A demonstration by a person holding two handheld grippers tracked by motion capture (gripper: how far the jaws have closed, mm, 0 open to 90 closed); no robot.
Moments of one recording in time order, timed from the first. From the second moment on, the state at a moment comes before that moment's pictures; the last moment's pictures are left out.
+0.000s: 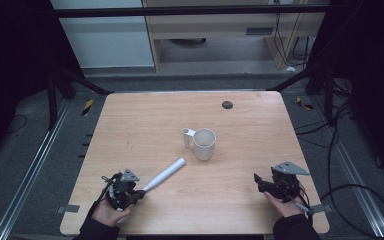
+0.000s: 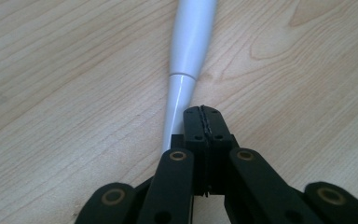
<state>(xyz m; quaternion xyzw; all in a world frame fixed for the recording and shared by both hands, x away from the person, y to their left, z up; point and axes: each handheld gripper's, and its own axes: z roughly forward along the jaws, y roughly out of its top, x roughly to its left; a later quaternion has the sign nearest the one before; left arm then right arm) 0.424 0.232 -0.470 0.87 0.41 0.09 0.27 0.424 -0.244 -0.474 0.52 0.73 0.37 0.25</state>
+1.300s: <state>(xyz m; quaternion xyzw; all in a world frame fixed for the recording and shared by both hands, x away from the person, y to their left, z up) 0.459 0.247 -0.474 0.83 0.47 0.16 0.27 0.426 -0.243 -0.474 0.51 0.73 0.37 0.25</state>
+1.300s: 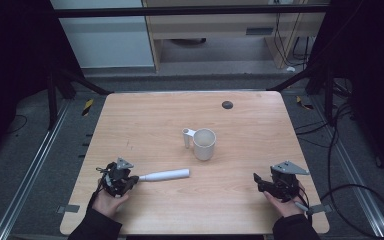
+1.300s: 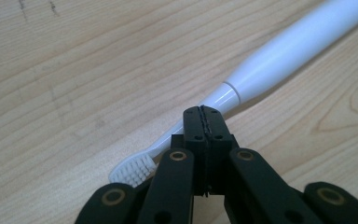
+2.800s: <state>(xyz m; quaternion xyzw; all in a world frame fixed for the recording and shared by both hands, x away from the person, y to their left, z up) 0.481 0.209 -0.451 0.80 0.44 0.21 0.35 0.427 -0.242 -0.475 0.51 0.73 0.37 0.25</state>
